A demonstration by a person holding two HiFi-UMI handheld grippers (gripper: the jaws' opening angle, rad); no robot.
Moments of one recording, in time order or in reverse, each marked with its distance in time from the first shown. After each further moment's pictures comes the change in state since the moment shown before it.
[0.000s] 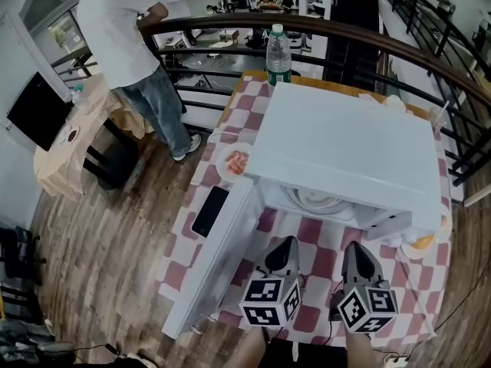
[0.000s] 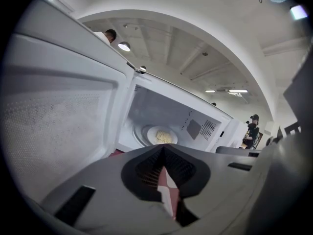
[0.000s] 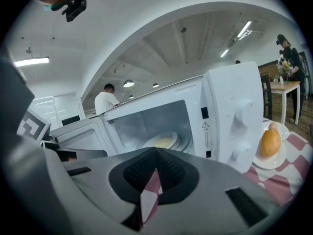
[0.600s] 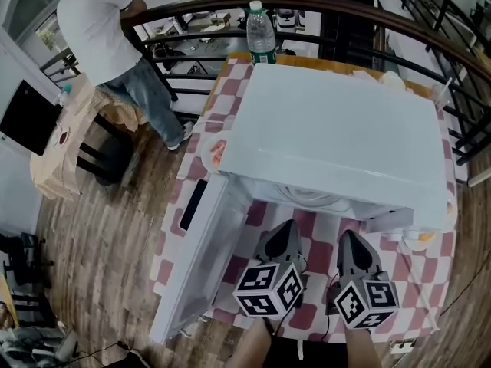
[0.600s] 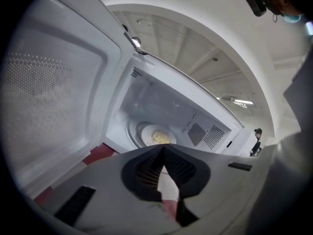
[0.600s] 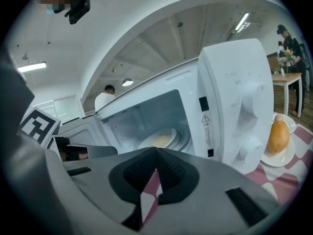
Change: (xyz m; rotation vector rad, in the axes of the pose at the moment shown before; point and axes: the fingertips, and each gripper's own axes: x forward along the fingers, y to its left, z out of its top) left arm 0.045 -0.007 -0.001 -0.148 -0.002 -0.002; right arm 0.024 -0.014 -0.005 0.046 0.033 0.024
